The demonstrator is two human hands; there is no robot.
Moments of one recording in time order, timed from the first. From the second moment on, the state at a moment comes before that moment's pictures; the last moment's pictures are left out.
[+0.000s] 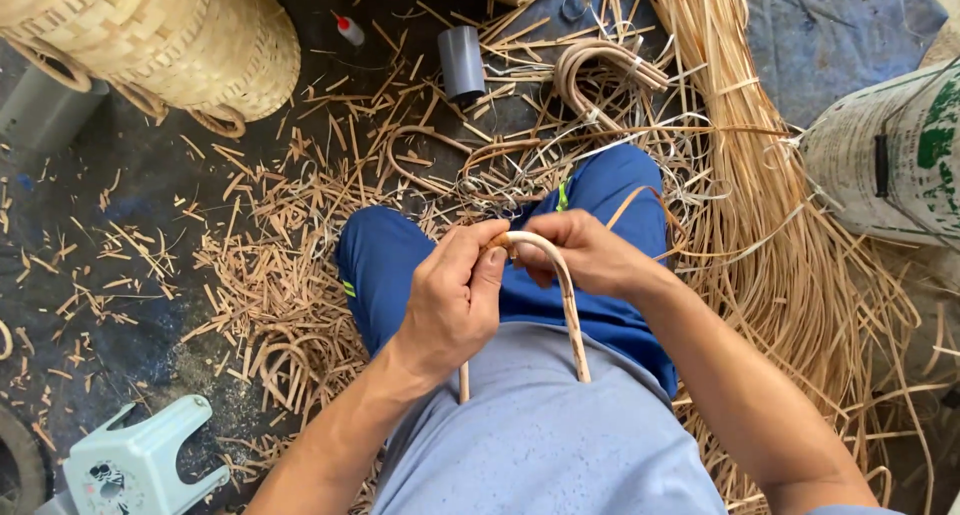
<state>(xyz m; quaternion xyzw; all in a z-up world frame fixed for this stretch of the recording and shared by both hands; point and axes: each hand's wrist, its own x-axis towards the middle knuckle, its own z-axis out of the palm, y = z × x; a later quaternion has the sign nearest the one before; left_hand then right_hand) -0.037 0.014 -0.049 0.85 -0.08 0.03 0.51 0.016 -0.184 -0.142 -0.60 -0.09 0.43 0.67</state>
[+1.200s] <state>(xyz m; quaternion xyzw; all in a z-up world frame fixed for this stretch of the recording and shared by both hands) -0.024 0.031 -0.036 0.82 -0.08 -0.08 0.56 -0.038 -0.175 -0.013 -0.78 -0.17 0.21 0.56</state>
